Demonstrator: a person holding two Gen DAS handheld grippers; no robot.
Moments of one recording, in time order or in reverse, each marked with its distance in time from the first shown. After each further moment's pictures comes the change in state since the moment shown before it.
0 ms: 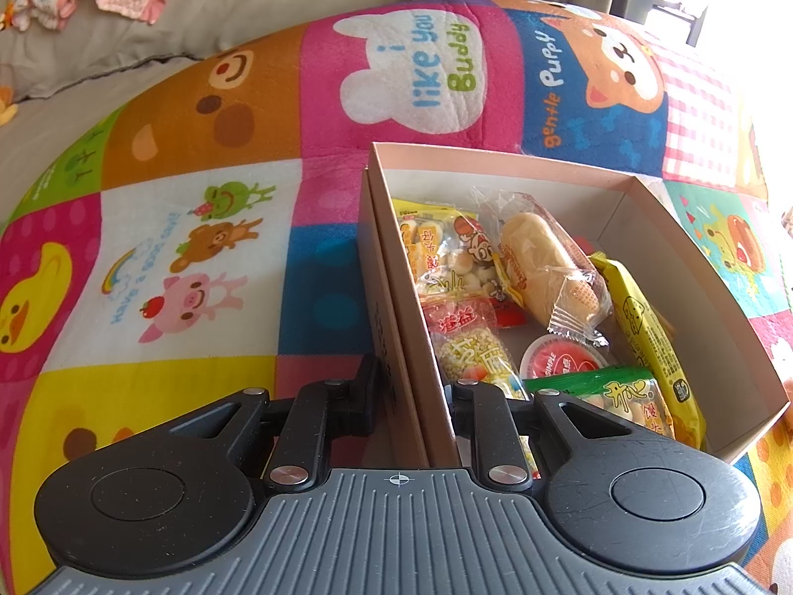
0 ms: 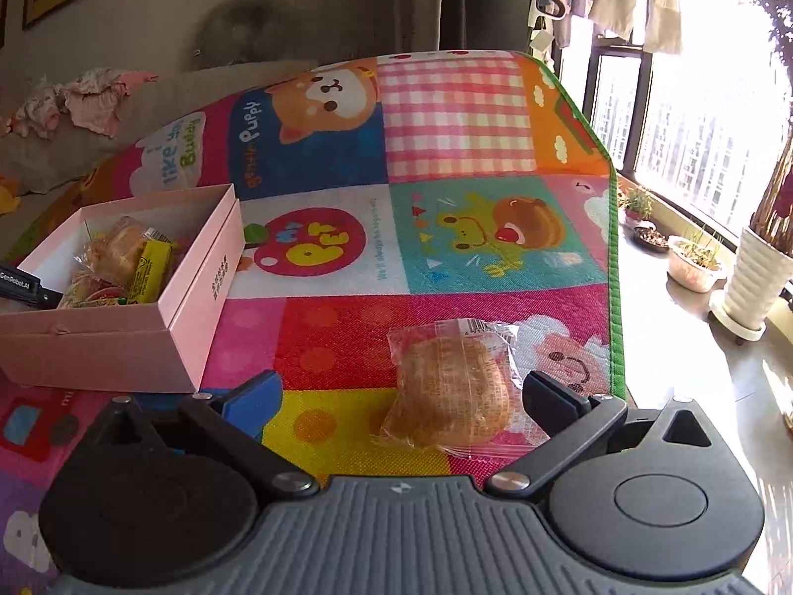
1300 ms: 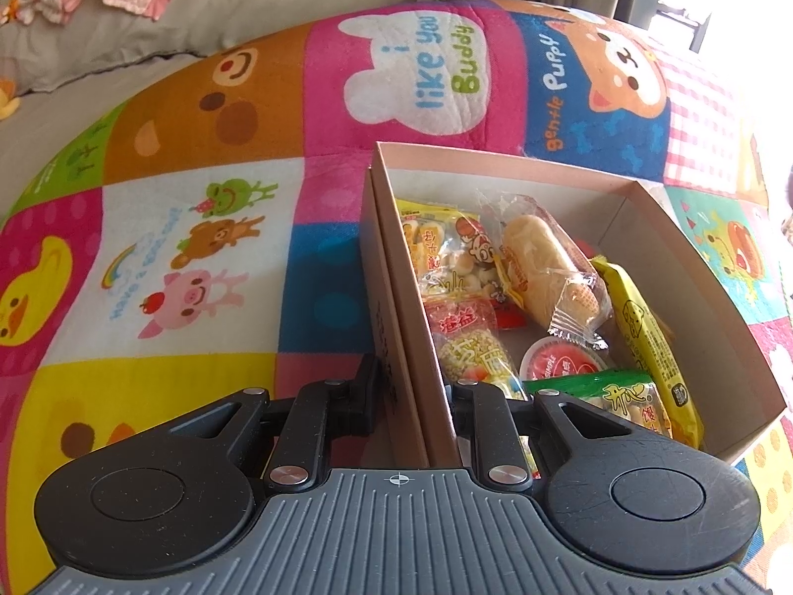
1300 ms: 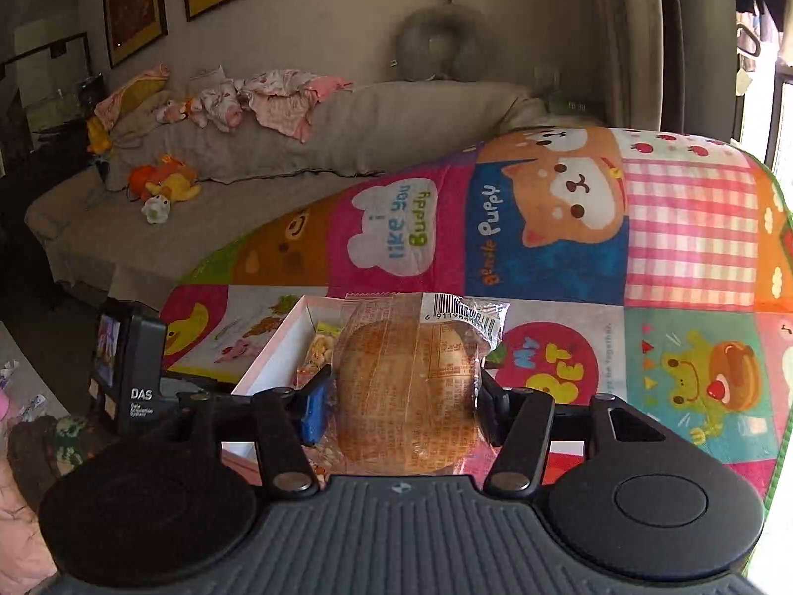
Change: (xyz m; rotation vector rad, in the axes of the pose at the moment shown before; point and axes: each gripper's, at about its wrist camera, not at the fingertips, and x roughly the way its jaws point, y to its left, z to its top) left arm 0.000 0.003 -0.001 -0.021 -0.004 -0.007; right arm -0.014 0.095 0.141 -0.152 0.038 0.478
